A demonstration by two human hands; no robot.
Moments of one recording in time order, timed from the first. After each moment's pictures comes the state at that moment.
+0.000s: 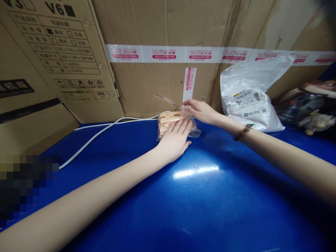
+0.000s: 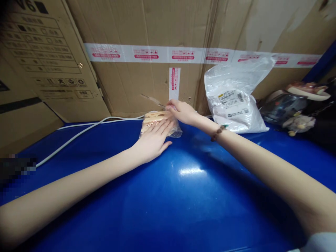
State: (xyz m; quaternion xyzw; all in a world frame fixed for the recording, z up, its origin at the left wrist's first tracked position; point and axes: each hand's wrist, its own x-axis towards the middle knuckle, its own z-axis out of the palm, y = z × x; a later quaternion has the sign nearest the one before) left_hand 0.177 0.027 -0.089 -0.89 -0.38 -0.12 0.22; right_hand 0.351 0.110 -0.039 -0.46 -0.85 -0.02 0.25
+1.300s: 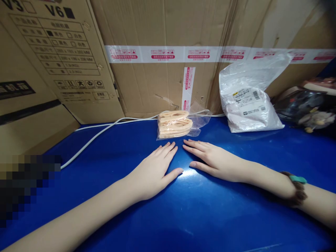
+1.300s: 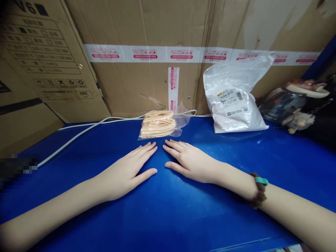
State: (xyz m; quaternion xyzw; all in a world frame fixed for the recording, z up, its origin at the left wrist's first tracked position) left_hand 0.121 -0.044 -0.085 -0.90 -0.43 -0.04 -0.07; right_hand 0.358 -0.031 -0.086 -0.37 -0.93 -0.01 0.05
